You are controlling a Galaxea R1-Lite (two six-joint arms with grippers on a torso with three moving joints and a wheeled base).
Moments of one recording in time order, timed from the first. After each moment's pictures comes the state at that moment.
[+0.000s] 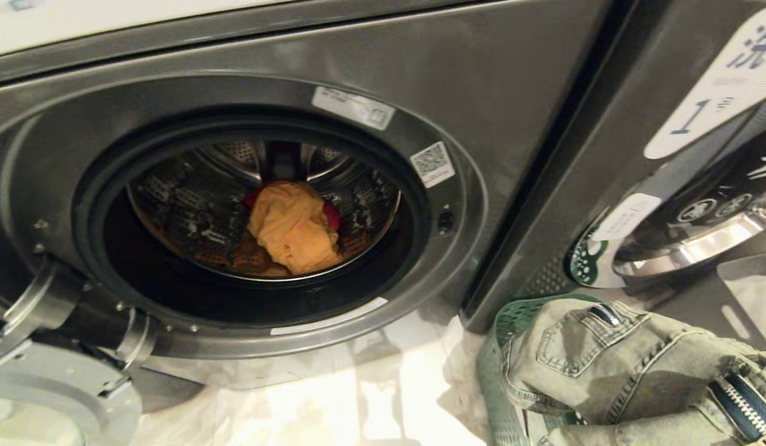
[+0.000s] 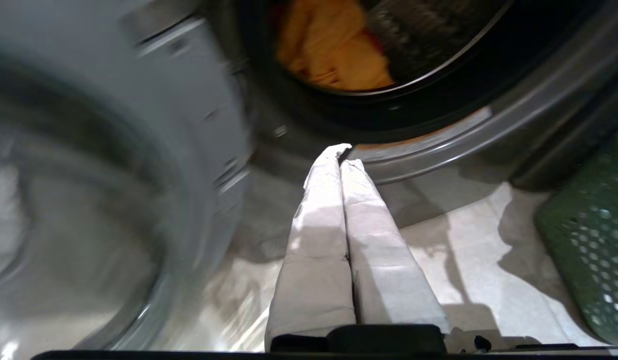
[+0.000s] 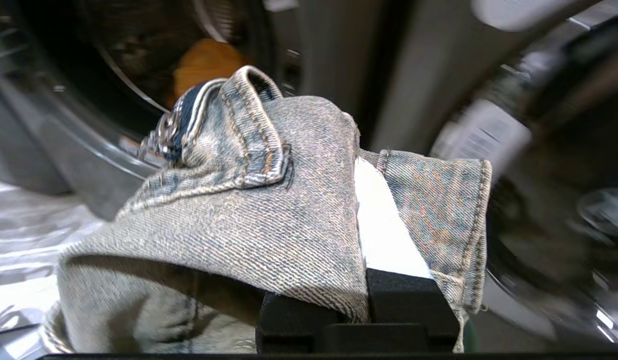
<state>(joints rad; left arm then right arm) 0.00 0.00 0.00 -0.11 -0.01 0.05 0.92 0.60 -0.02 -0.86 -0.37 -0.41</state>
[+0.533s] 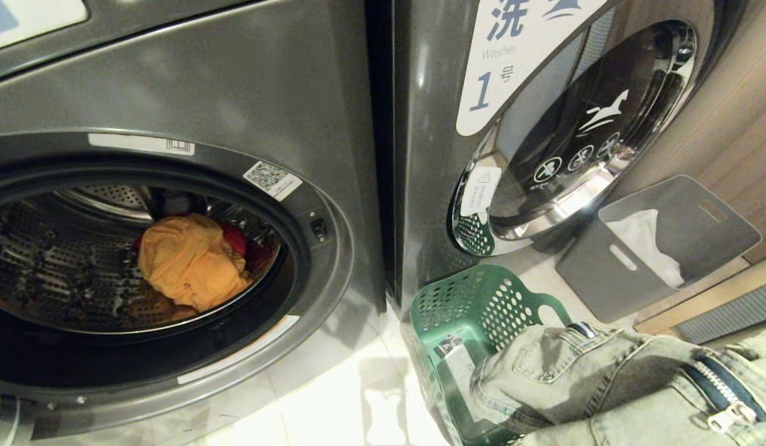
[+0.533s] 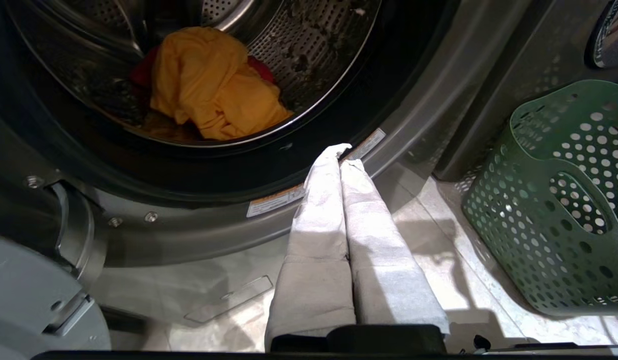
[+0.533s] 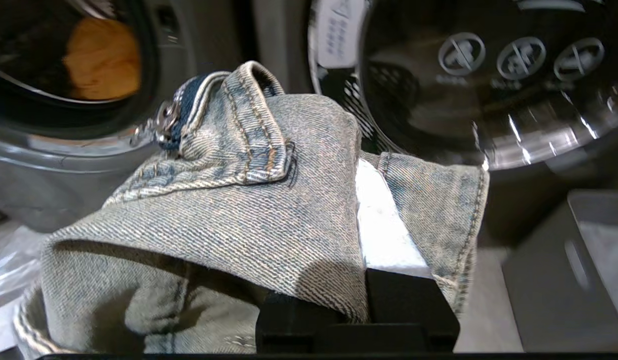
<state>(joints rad) 0.00 0.00 0.00 -0.11 -0.01 0.05 0.87 0.72 -0.04 -0.88 -0.40 -0.27</state>
